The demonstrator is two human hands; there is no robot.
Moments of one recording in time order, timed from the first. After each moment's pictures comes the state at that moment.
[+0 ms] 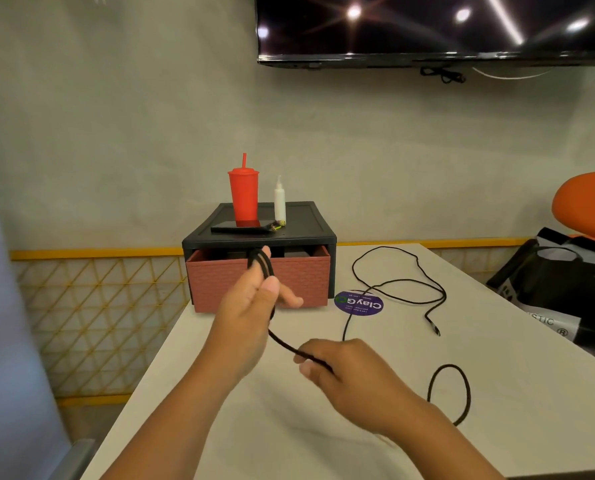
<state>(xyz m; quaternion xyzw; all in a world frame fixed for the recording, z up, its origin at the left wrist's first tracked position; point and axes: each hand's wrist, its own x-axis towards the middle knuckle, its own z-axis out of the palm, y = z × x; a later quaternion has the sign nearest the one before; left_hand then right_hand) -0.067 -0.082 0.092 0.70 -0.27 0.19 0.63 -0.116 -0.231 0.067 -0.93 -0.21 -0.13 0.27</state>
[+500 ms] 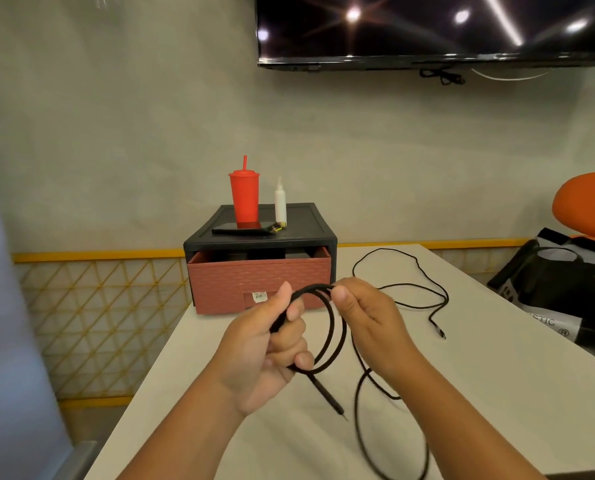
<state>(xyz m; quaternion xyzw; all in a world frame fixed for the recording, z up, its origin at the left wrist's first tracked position) -0.104 -0.090 0.106 0.46 -0.18 -0.20 0.85 -0.089 -0.248 0.086 -0.79 -0.22 -0.31 0.48</state>
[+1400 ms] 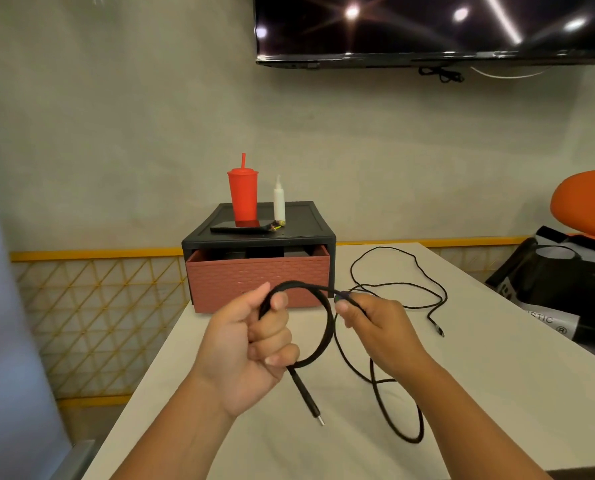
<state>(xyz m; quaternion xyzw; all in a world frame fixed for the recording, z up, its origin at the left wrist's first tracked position) -0.095 -0.078 0.104 0.36 -0.17 -0.23 0.89 -0.084 -0.266 0.073 -0.85 -0.13 -0.25 0.44</state>
